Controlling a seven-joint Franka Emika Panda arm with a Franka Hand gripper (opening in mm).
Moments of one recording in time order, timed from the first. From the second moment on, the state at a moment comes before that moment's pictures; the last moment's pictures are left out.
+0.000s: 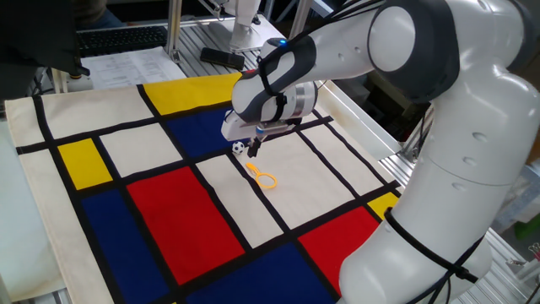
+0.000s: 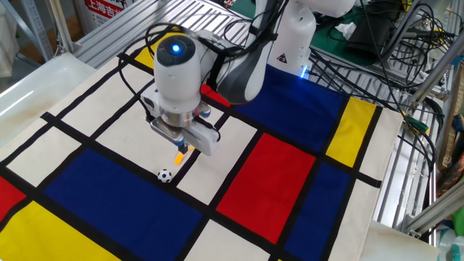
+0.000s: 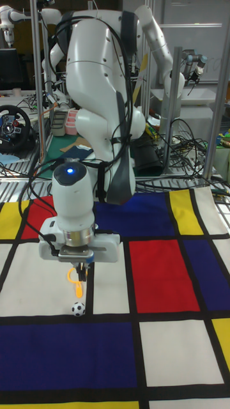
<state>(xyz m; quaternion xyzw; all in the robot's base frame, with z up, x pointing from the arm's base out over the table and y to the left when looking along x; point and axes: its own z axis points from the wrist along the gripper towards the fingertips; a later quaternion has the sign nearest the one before) 0.497 -0.075 0.109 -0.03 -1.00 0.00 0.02</state>
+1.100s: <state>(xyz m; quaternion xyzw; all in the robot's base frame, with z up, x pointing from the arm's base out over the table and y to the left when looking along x) 0.507 -0.079 0.078 0.02 -1.00 0.00 0.02</state>
